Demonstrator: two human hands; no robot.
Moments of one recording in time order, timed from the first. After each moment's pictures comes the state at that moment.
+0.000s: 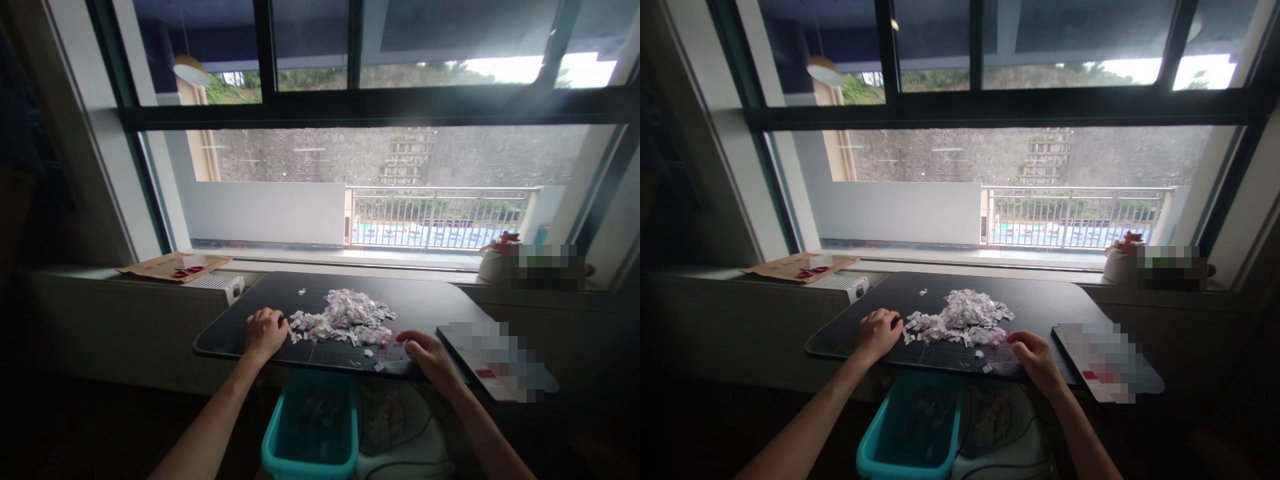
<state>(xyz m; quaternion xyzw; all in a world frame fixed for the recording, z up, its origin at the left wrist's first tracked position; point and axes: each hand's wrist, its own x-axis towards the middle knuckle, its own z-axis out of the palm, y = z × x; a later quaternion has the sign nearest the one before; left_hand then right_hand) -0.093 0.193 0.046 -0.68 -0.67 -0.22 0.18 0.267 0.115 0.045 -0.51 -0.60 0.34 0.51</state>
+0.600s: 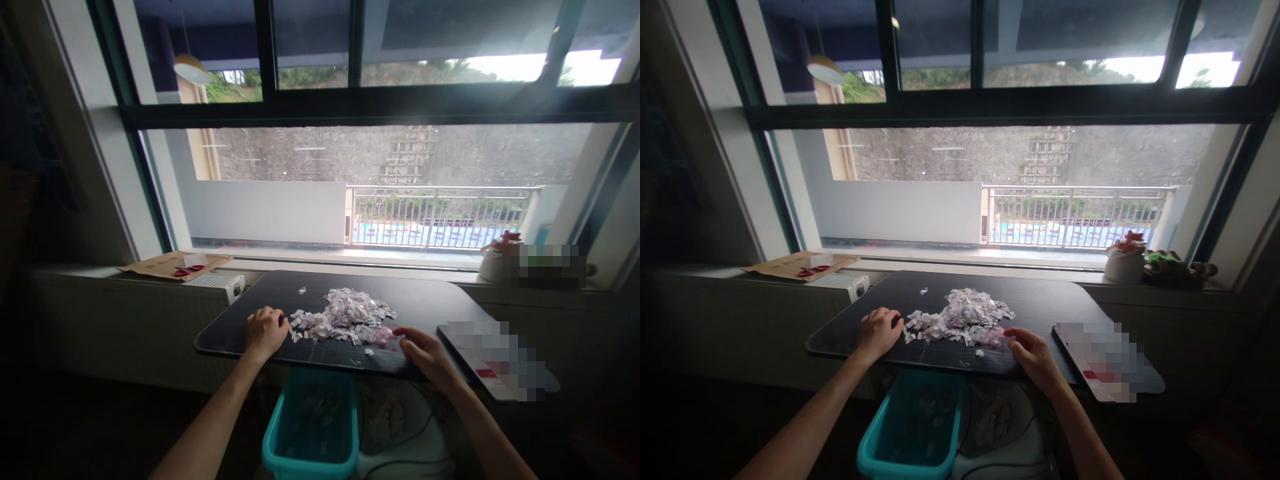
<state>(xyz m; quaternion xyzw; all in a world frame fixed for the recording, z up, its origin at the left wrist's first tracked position) -0.095 0.194 0.044 -0.68 -0.67 -0.22 0.19 0.265 0.114 0.048 -0.49 -0.63 0.34 0.49</state>
